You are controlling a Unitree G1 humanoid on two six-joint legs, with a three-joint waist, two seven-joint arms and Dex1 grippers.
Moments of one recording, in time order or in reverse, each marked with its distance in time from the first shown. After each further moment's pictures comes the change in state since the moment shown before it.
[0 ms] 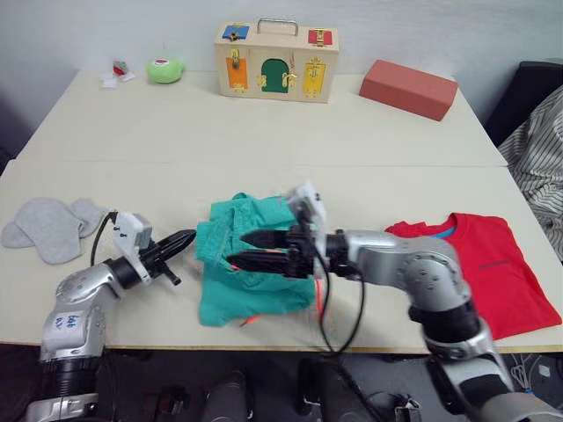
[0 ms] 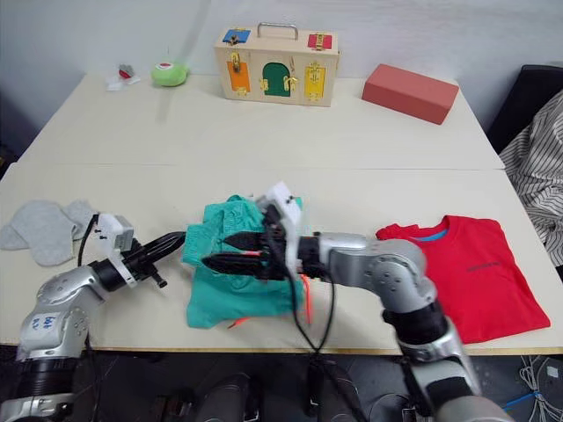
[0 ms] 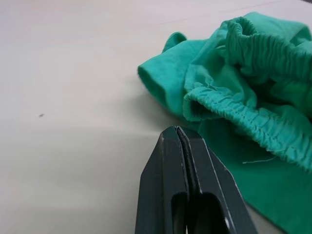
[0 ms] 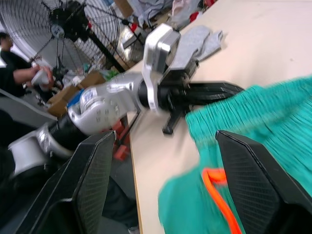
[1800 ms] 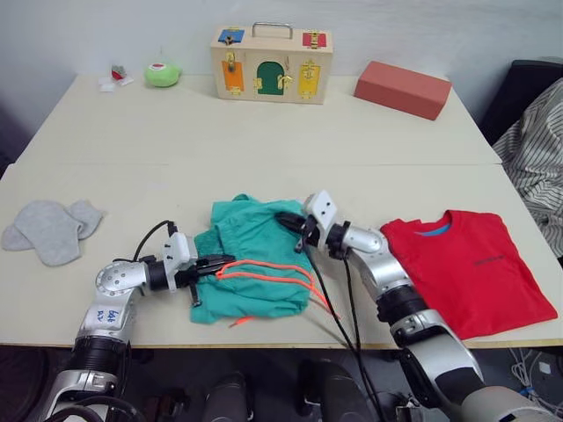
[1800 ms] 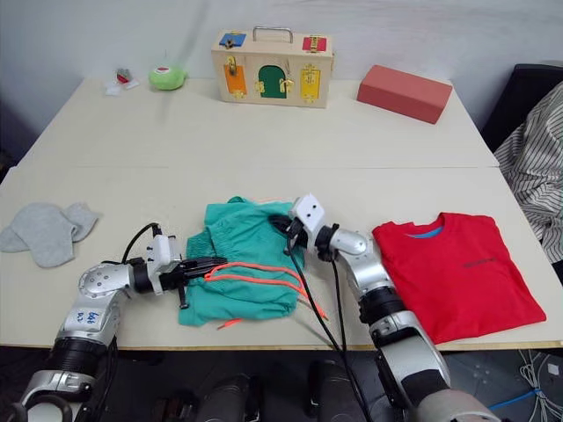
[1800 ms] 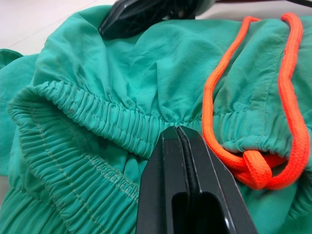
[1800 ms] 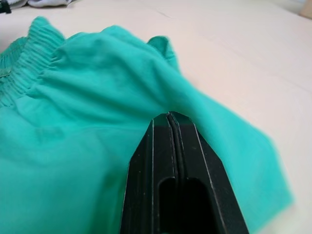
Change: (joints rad) left arm -0.144 -0.027 -0.276 0.280 0.146 -0.463 -0.323; right arm -0.119 0.208 -0.027 0.961 -0.887 -1.091 0.377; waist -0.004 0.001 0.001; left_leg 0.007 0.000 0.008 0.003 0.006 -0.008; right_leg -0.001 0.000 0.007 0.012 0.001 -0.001
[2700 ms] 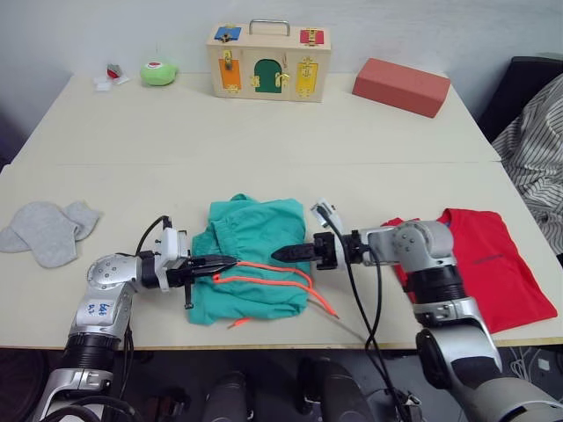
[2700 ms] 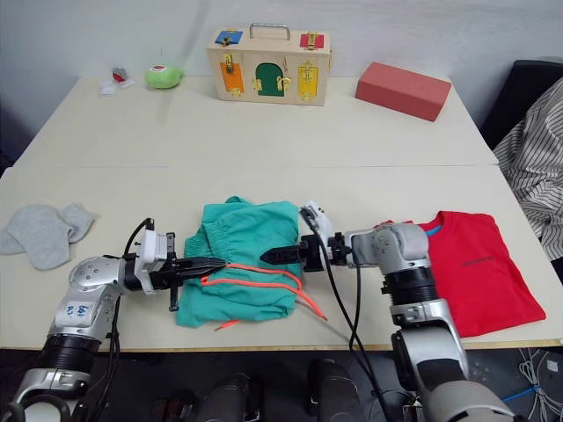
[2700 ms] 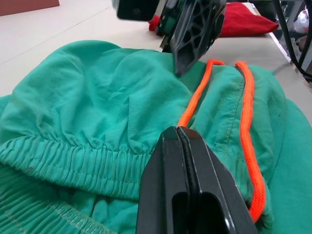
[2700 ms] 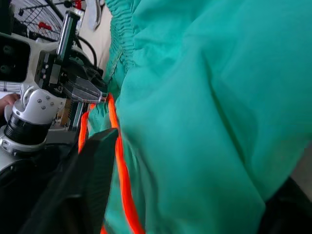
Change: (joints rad) left arm -0.012 0.012 0.018 -0.077 -0.089 0.090 -0.138; right arm -0.076 -0.015 -0.141 -0.313 0.465 1.435 -0.167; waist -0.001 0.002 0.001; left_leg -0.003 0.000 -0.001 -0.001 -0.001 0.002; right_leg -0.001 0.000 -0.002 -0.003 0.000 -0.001
